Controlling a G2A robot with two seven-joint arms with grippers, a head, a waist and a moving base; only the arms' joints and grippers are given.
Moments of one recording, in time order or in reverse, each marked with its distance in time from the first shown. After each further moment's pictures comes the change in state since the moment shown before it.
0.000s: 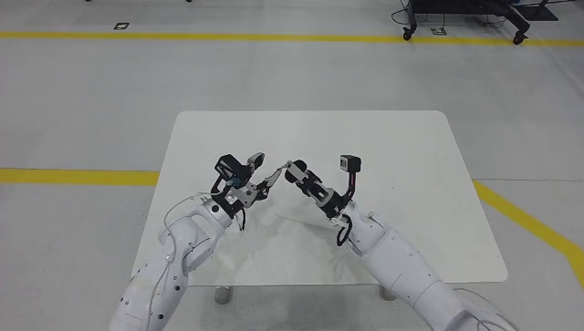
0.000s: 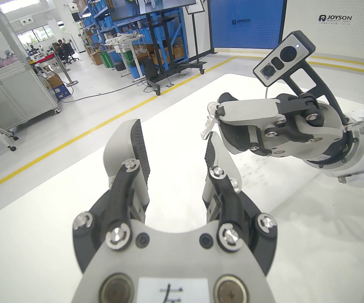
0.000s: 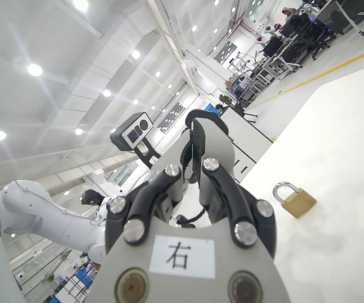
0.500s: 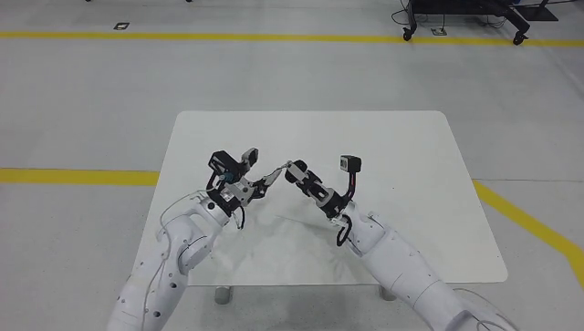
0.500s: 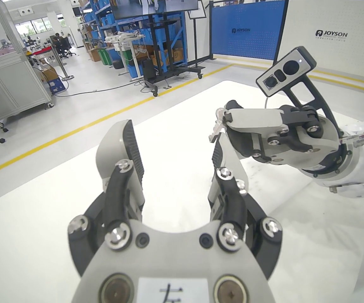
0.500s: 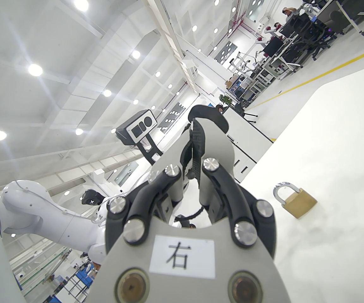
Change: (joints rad) left arm -0.002 -0.002 -0.023 0.003 -0.106 -0.027 -0.024; right arm 0.000 0.000 0.000 0.000 0.000 0.000 0.000
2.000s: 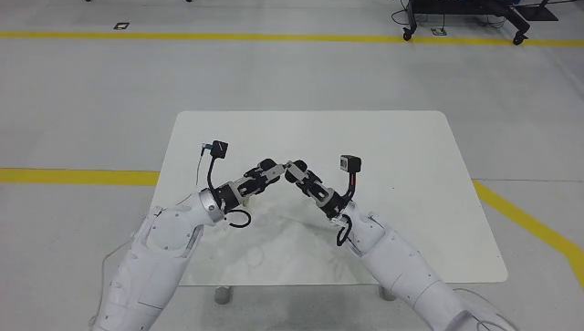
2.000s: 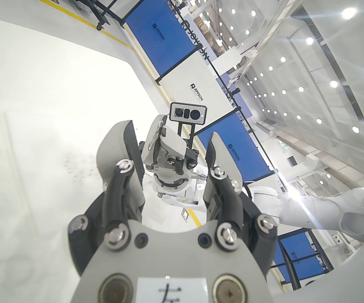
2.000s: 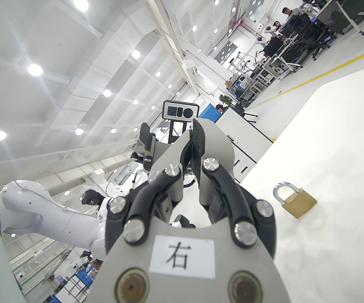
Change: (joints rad) left arm -0.076 -0.008 -0.032 0.062 -1.252 -0.032 -0.741; right arm 0.000 0.000 0.000 0.000 0.000 0.000 0.000
